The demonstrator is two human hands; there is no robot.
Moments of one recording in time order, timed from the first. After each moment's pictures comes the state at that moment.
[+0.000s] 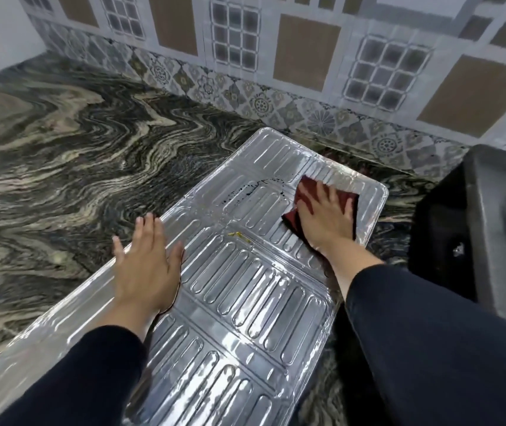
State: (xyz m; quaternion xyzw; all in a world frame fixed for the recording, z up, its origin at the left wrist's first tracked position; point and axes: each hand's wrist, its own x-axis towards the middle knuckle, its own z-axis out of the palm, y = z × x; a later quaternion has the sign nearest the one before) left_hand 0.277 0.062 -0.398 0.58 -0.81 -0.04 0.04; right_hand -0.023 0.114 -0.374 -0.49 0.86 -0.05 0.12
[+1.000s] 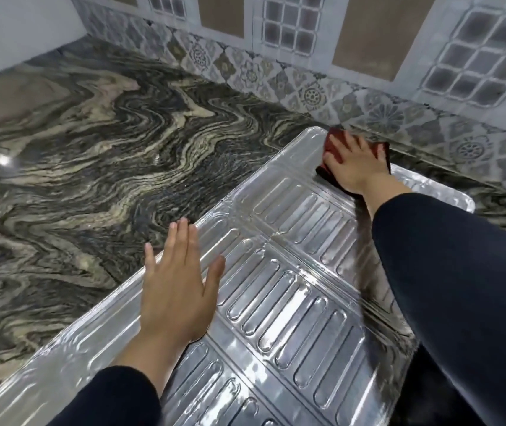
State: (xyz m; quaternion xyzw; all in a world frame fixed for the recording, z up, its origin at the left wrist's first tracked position) left_hand 0.277 0.067 -0.392 0.58 -0.81 -0.06 0.06; right_hand -0.081 -0.031 -0.380 -0.54 0.84 0.00 0.10
